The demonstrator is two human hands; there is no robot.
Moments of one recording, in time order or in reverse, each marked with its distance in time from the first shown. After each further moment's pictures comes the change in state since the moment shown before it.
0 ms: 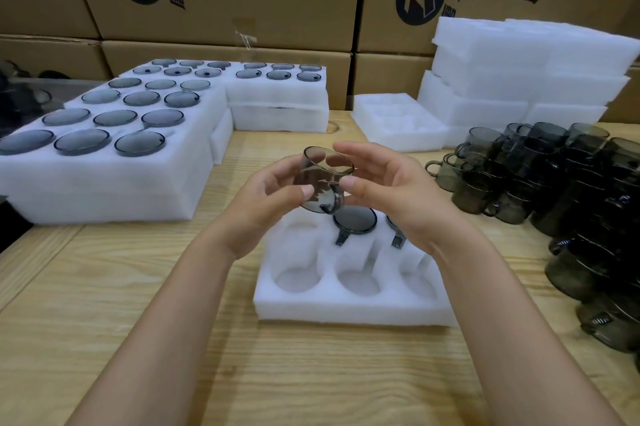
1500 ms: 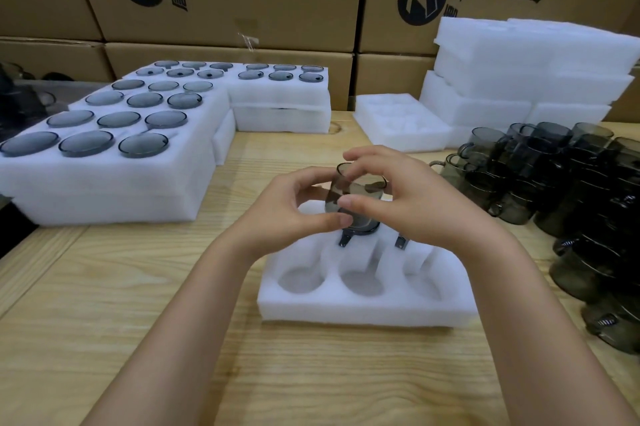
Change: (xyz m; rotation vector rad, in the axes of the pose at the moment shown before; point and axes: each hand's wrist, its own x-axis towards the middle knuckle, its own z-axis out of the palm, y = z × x) left_hand -0.001 0.004 0.016 0.266 -0.039 0.032; right_hand -0.007 -0.022 -0.005 -0.774 -0.072 -0.077
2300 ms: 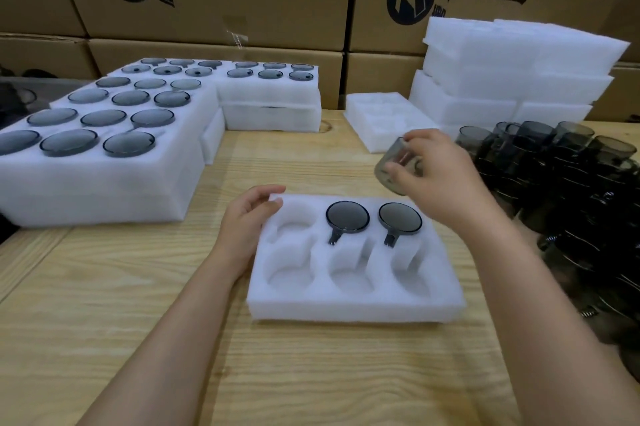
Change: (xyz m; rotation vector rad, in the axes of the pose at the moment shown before) left_hand -0.005 -0.058 -0.008 -0.394 0.487 -0.251; right_hand 0.000 0.034 -0.017 -0.207 0.388 0.149
